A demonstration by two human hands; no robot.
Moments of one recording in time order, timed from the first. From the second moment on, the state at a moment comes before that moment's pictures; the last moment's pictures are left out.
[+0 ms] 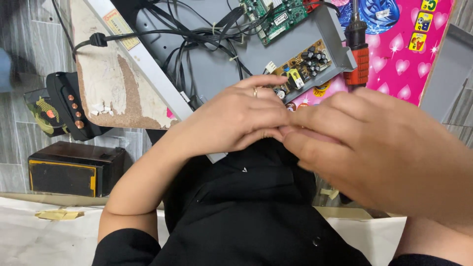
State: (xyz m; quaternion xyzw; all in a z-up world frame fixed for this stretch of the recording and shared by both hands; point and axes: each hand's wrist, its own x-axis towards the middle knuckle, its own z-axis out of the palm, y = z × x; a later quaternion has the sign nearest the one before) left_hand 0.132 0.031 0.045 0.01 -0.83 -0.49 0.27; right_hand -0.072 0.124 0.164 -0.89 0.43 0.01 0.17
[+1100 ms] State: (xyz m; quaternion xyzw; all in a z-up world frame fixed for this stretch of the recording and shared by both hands) left_hand 0.140 0.053 0.045 0.02 -0.79 -0.57 0.21; right_hand -0.067 0.131 0.183 -0.94 0.34 -0.01 0.05
